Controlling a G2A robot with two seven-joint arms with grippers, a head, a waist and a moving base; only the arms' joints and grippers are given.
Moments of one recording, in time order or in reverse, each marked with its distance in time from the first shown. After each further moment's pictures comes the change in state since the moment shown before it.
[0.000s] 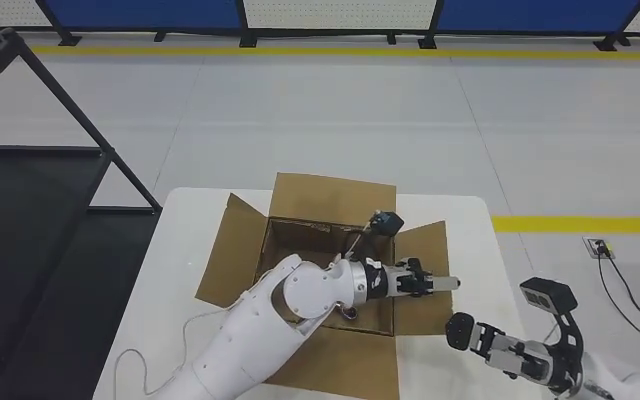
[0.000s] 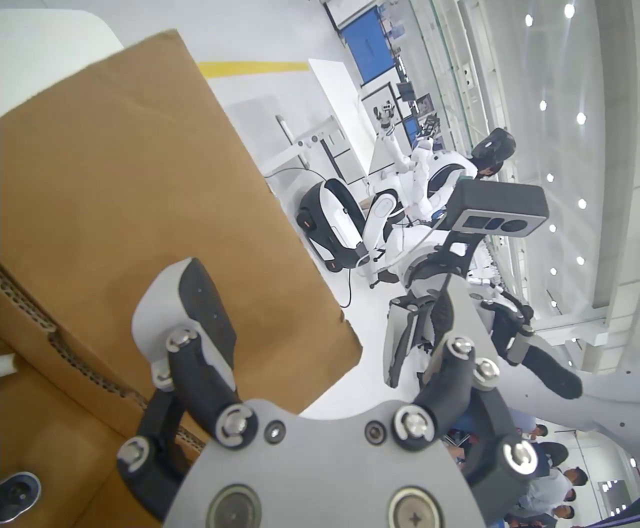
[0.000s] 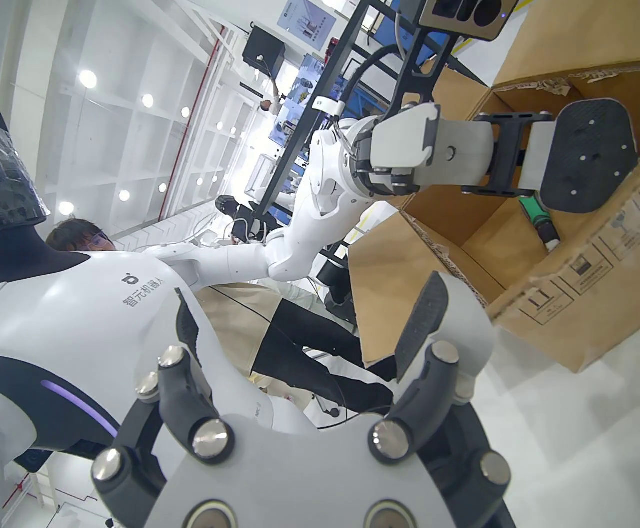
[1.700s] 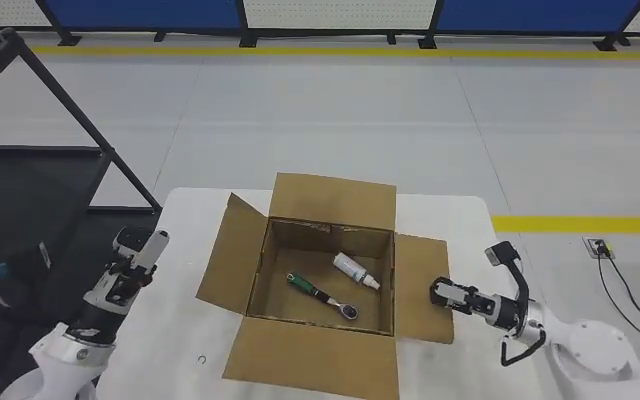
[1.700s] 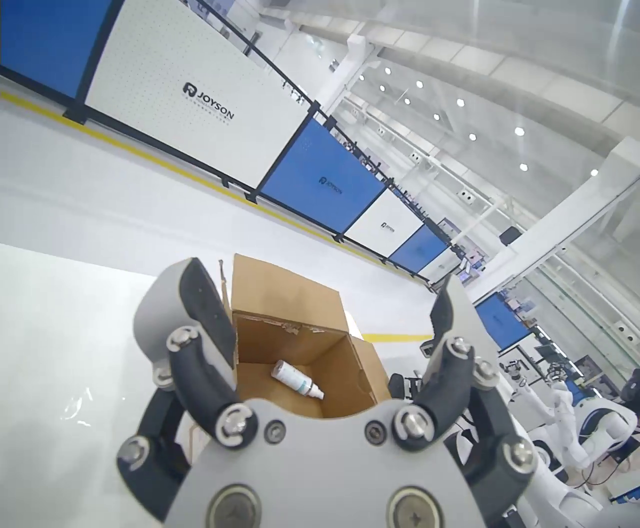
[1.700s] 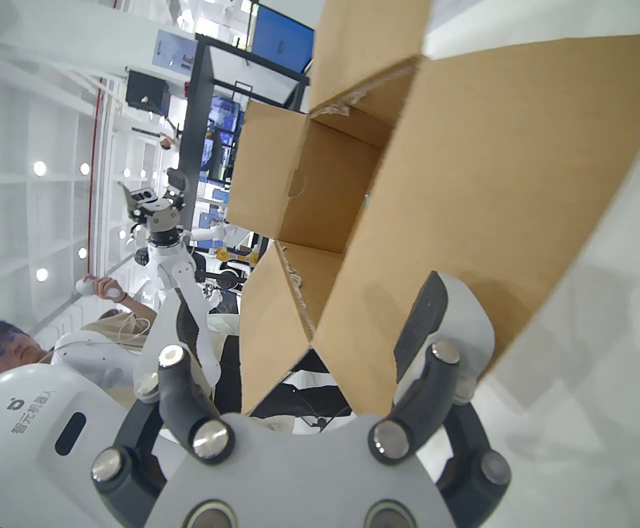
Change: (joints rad) left arm 0.938 0.186 -1.224 -0.923 0.260 0.005 0.224; right arm 0.283 0.038 -0.219 0.225 -0.315 0.154 -0.224
